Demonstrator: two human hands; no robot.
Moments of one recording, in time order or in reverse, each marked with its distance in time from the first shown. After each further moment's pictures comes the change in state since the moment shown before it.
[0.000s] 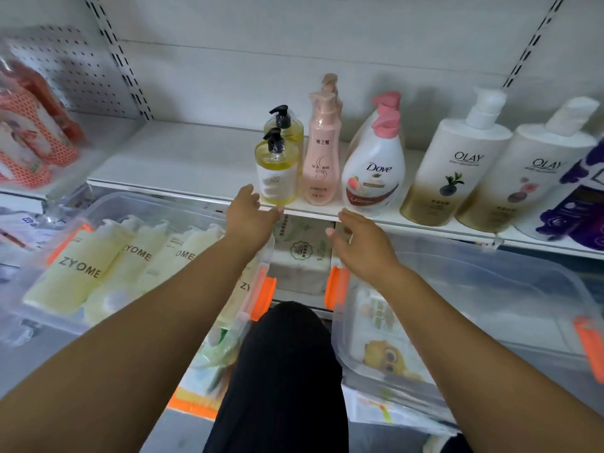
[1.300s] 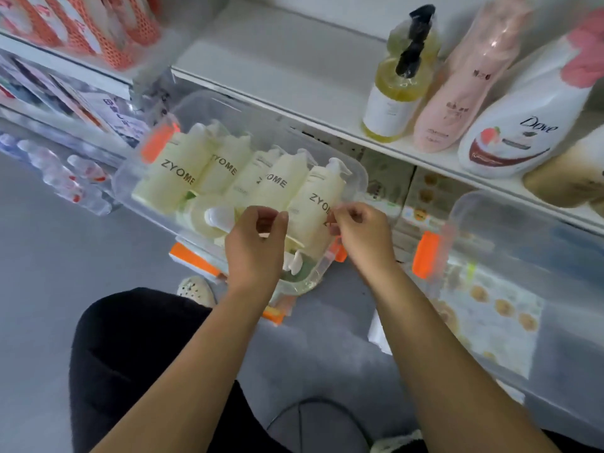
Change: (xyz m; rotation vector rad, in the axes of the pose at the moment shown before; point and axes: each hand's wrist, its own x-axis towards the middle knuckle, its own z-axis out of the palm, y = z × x) left_hand -0.120 -0.085 -0.103 0.010 0.331 -0.216; right_hand -0.052 -0.117 0.112 0.466 -0.107 0.288
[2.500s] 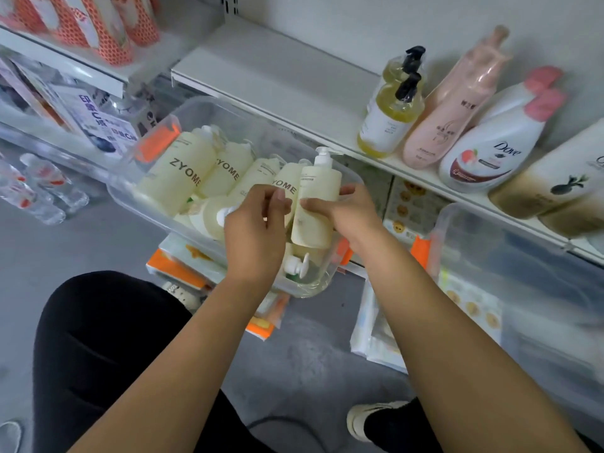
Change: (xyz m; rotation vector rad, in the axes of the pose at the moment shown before) left_hand 0.023 -0.009 -0.028 -0.230 -0.045 0.246; right_hand 0.006 -0.053 0.028 0.001 -0.017 0.172
